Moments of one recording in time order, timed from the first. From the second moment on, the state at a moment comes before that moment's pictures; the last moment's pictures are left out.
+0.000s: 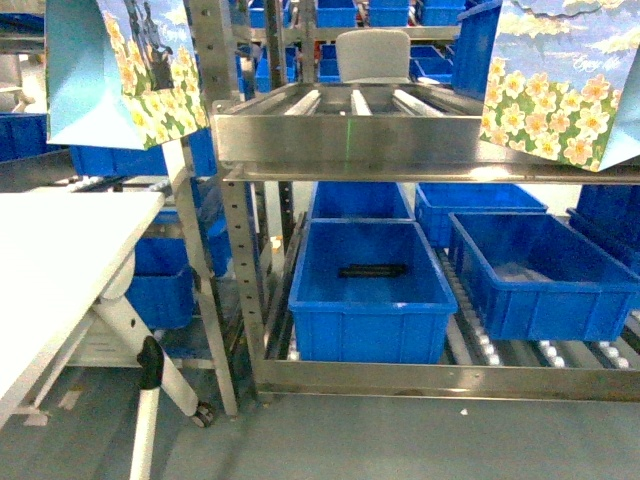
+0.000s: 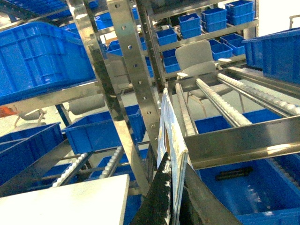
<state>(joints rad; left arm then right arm) -0.40 1.44 0.80 0.72 -0.44 0.26 0.03 1.59 1.02 0.52 -0.39 -0.09</state>
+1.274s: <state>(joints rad) -0.40 1.44 0.80 0.72 -0.44 0.26 0.03 1.59 1.02 0.52 -0.39 -0.09</state>
